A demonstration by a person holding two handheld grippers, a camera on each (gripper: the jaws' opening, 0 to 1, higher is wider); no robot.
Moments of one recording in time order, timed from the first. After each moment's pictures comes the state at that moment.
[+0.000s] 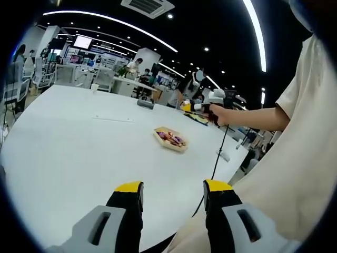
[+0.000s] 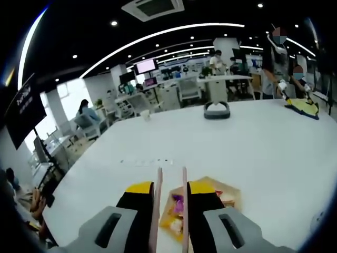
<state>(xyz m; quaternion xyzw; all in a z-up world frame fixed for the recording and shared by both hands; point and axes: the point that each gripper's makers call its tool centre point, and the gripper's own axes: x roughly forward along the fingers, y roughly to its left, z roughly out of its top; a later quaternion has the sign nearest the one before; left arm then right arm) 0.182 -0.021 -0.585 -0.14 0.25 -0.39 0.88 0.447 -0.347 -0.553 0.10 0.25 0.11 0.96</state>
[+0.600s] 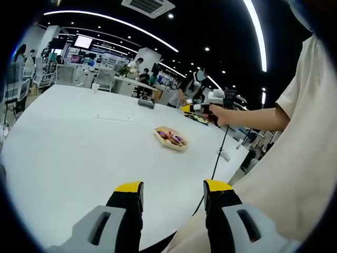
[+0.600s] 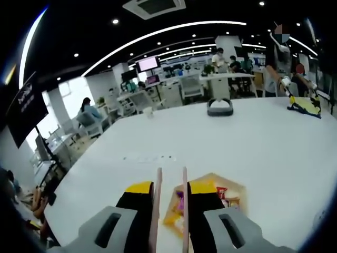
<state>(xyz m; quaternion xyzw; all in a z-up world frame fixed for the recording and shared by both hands) 0.179 -0.018 -0.586 -0.14 0.25 -0.39 0.88 0.447 -0.338 -0.562 0.10 0.26 0.12 0.95</state>
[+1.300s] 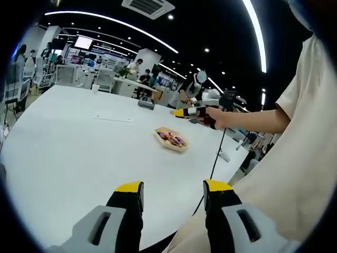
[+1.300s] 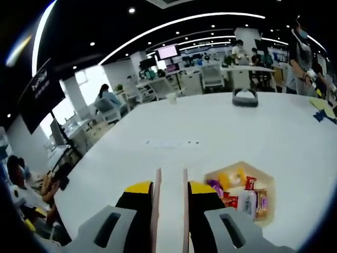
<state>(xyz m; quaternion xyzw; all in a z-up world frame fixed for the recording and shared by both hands) 0.178 -0.017 -0.584 -0.14 0.25 -0.39 0.88 0.429 -0.268 -0.584 0.08 0.30 0.21 0.93</state>
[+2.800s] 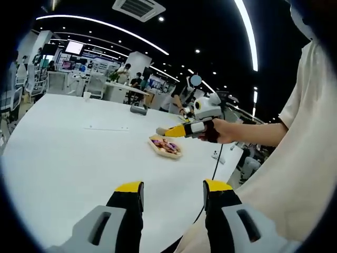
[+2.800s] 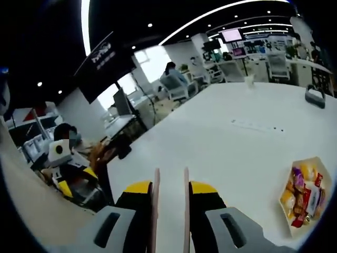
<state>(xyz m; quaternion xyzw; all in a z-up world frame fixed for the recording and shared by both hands) 0.198 -0.021 -0.559 -0.13 0.23 -0.42 0.87 0.319 -0.129 -0.571 0.08 0.31 0.47 0.82</state>
